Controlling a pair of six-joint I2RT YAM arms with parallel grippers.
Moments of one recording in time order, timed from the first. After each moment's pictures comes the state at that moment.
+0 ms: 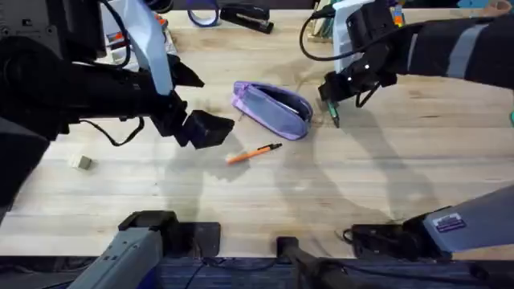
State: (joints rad) left arm 0.03 0.99 0.96 -1.01 0.62 0.75; right arm 0.27 1.73 1.06 -0.52 -0.01 -0.06
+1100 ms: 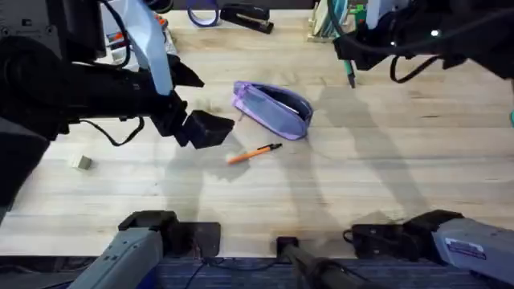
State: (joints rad) left arm 0.03 0.99 0.96 -1.01 0.62 0.75; right arm 0.32 1.33 1.11 -0.52 -0.03 -0.31
